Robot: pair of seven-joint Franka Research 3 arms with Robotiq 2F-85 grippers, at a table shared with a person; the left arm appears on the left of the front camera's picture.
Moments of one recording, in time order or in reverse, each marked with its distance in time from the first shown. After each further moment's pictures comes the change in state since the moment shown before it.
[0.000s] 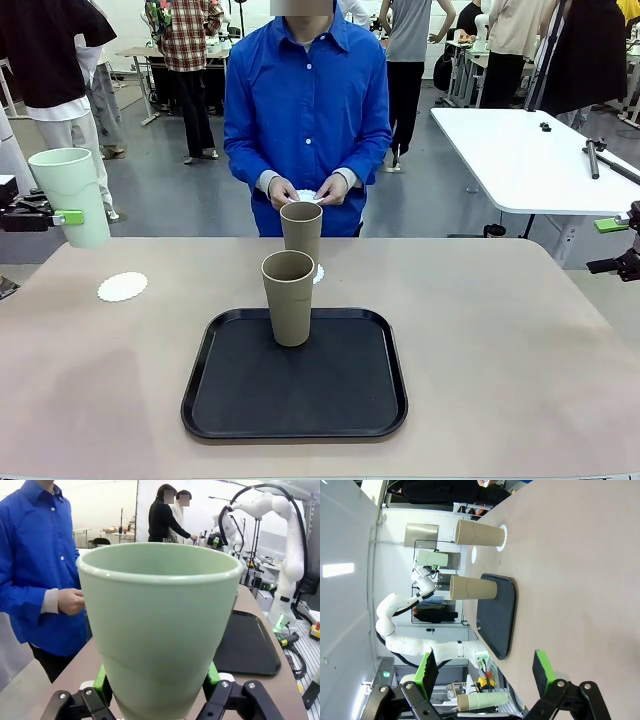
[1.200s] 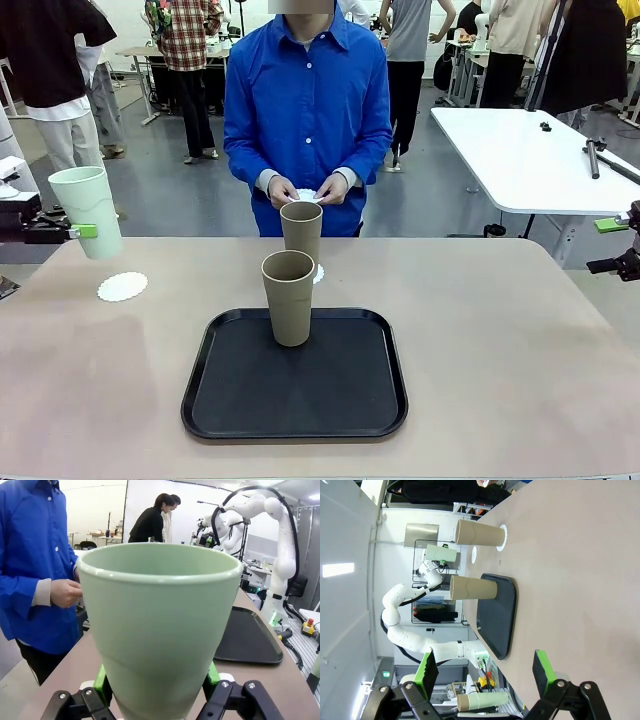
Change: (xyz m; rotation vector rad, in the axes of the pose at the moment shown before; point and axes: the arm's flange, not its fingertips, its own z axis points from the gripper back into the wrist) left arm -0.049 0.048 -0.013 -0.089 -0.020 0.031; right arm 0.000 0.000 0.000 0.000 0.001 0.000
